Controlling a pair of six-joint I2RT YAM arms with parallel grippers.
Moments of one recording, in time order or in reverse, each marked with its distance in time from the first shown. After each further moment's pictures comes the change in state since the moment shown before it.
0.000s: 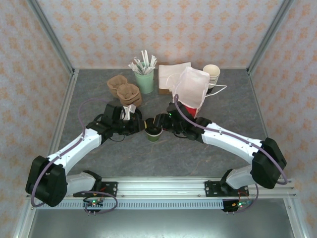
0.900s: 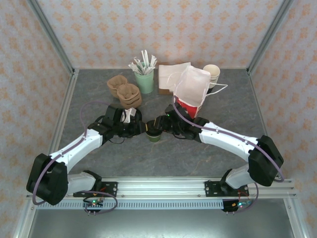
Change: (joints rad) left arm 0.000 0.019 -0.029 -0.011 0.000 0.019; right arm 0.000 0.037 0.000 -0.024 0.006 0.000
